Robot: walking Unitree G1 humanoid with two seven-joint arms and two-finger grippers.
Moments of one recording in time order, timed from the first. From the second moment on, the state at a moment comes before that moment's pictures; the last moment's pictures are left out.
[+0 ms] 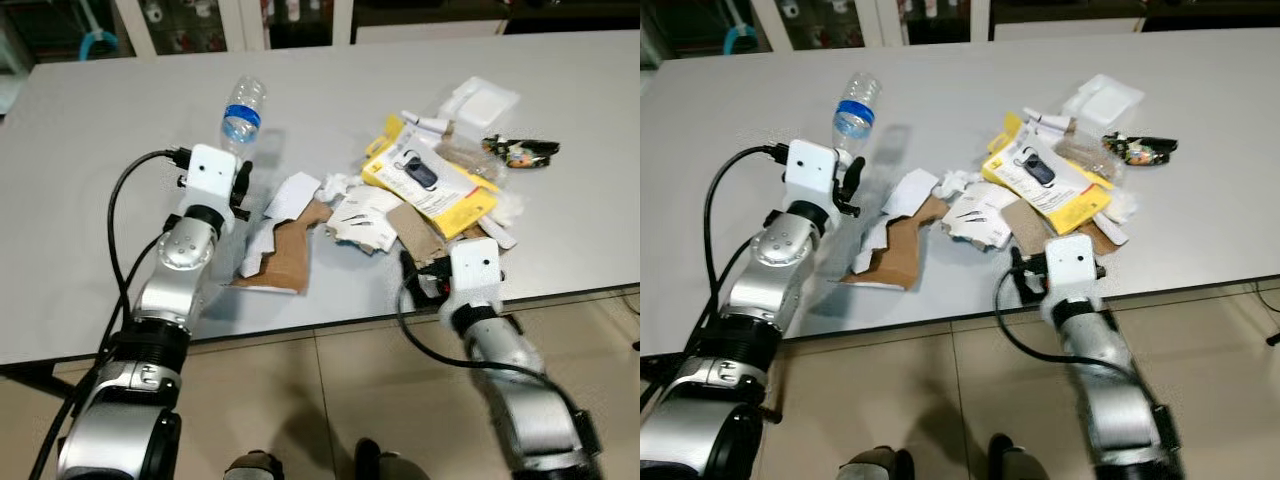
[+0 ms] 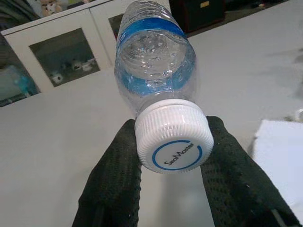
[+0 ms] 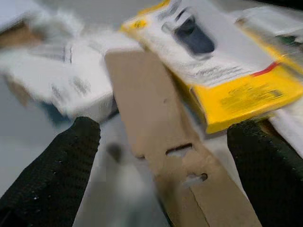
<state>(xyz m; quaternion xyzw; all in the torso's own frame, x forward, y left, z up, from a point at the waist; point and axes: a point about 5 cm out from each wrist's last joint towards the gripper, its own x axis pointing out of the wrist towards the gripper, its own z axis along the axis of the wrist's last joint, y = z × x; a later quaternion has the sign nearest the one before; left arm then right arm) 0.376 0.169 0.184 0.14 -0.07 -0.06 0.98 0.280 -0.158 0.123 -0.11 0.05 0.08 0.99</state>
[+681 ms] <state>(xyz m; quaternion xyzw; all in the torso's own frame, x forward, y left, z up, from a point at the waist) 0.368 0.182 0.188 0.16 -0.06 -0.06 0.98 0.313 -0.177 0.127 -0.18 0.04 0.16 0.97</state>
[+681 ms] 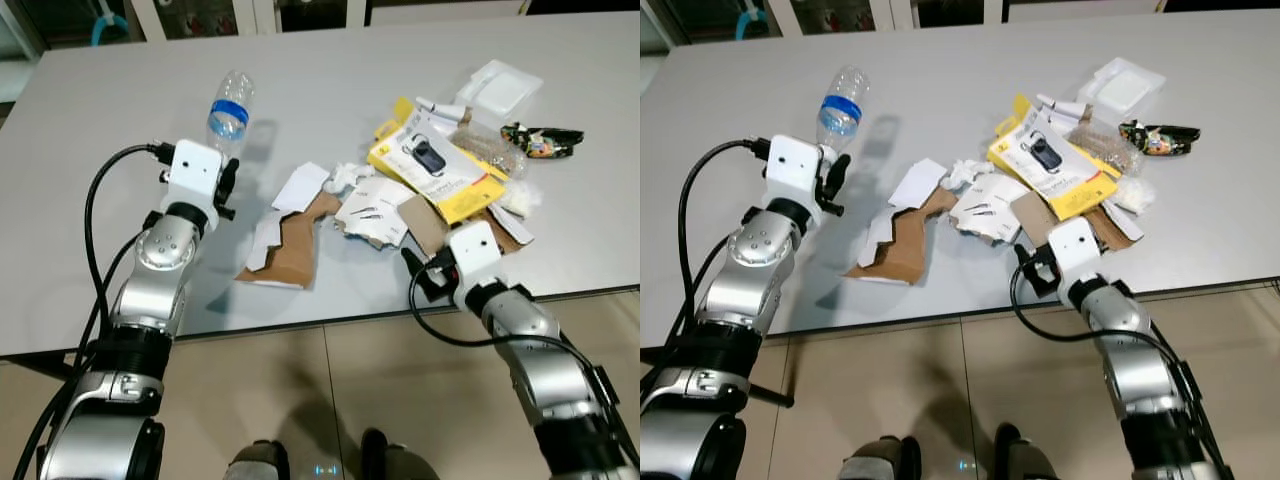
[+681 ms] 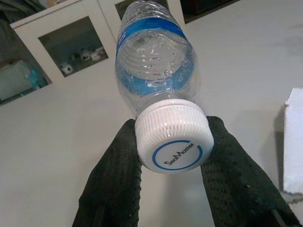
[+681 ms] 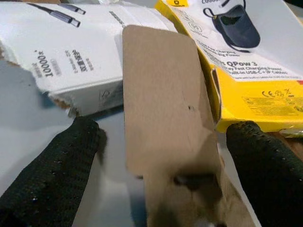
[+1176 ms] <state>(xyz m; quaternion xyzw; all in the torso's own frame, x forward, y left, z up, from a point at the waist) 0.366 0.180 0.193 0.15 -0.06 -0.08 0.98 0.331 -0.190 0.124 -0.15 0.03 0.17 0.97</state>
